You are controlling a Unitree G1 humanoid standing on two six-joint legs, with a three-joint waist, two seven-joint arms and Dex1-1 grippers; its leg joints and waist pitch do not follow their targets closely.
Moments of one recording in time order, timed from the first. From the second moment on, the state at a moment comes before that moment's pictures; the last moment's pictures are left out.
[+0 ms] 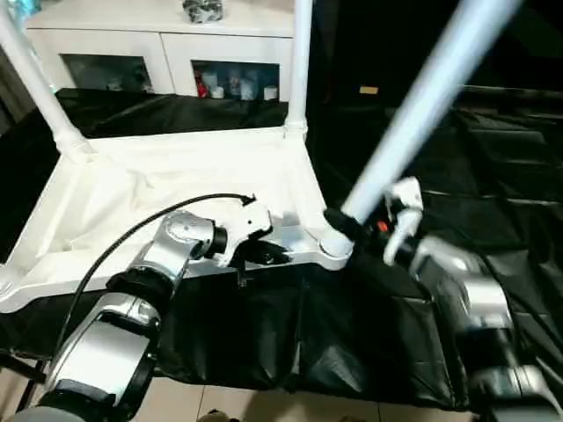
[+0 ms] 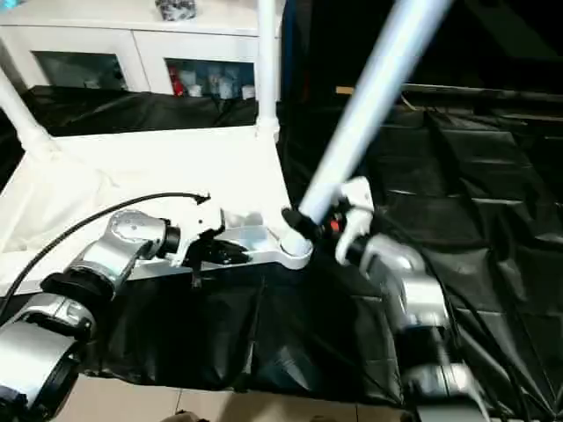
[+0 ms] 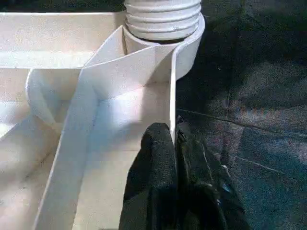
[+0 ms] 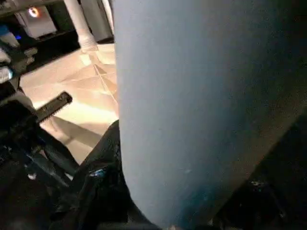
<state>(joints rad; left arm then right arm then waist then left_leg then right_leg) -0.78 0.28 -0.25 0.99 0.08 -0.14 -1.18 -0.40 -0.25 0.01 0.35 0.30 0.26 0.72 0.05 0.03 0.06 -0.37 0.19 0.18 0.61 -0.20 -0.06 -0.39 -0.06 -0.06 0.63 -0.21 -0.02</state>
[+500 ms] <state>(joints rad) -0.78 0.28 -0.25 1.00 0.09 -0.14 -1.16 -0.43 -0.26 0.12 0.28 0.16 0.28 0.66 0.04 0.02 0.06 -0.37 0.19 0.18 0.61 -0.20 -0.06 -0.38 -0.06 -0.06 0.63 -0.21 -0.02</state>
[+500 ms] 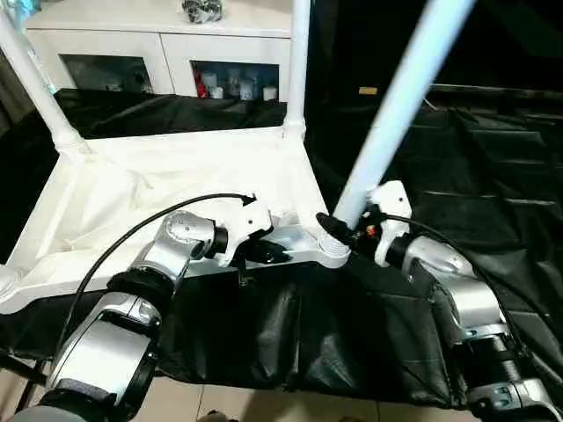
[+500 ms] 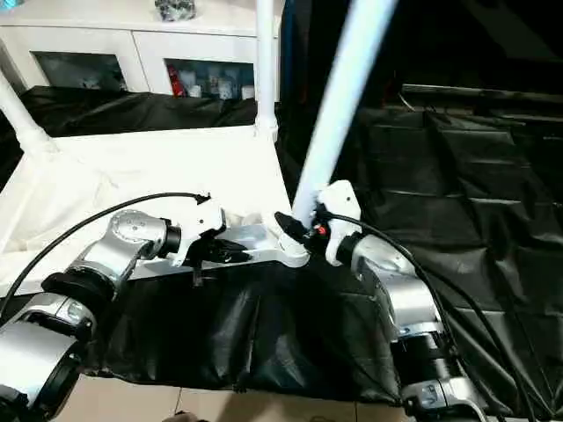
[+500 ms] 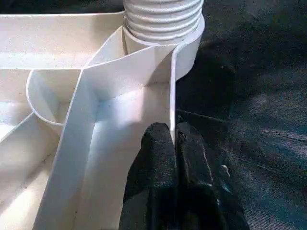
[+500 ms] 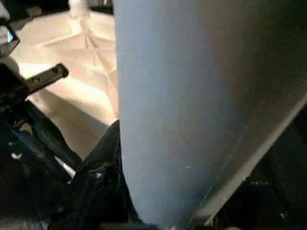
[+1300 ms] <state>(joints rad) -0.79 0.35 -0.27 1.00 0.08 -0.17 -1.40 -0.46 -0.37 0.20 0.36 0.20 0.18 1.08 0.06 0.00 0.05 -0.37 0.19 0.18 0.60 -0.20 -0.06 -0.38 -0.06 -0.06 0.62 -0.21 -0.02</state>
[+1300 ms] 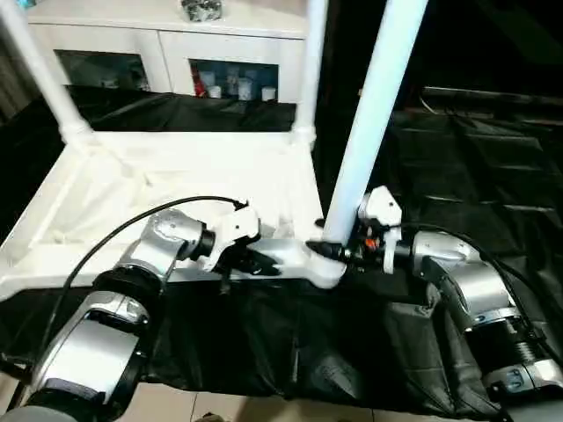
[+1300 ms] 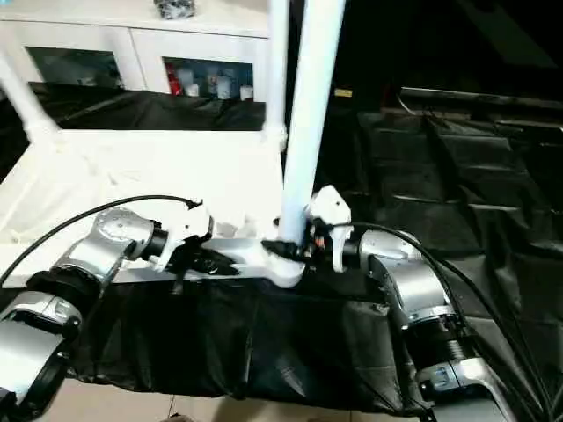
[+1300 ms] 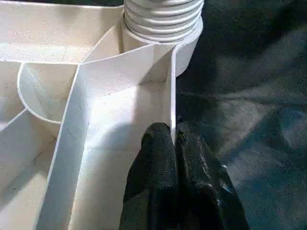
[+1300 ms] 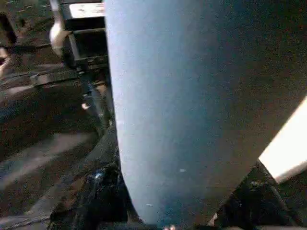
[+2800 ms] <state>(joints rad) -0.82 0.17 -0.23 0.94 0.11 0.11 -0.92 -0.68 -0.16 0.01 0.83 0.14 0.06 0.55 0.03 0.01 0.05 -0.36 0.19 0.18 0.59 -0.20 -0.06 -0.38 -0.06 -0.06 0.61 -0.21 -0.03</state>
